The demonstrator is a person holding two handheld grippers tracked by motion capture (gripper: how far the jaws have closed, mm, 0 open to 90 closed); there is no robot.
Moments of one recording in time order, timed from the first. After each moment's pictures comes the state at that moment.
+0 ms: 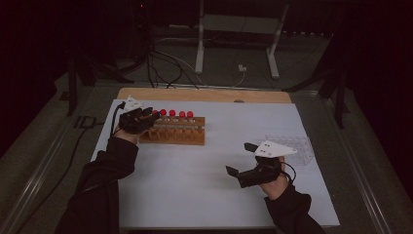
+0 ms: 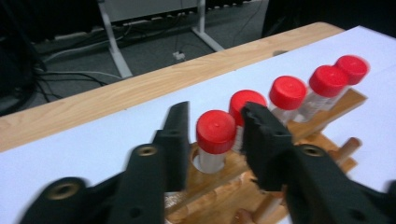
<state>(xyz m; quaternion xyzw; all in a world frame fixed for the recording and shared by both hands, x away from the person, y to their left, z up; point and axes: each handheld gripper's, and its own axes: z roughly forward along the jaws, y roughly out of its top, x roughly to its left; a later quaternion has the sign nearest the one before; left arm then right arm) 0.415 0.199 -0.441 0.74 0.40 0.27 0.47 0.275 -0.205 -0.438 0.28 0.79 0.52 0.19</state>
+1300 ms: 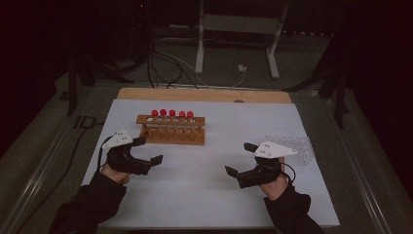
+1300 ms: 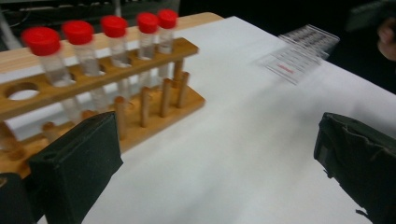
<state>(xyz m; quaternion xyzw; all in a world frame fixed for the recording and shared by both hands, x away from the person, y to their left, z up) 0.302 0.204 -0.450 0.78 0.32 0.14 0.53 0.272 -0.203 -0.436 0.28 0.78 0.52 0.19</state>
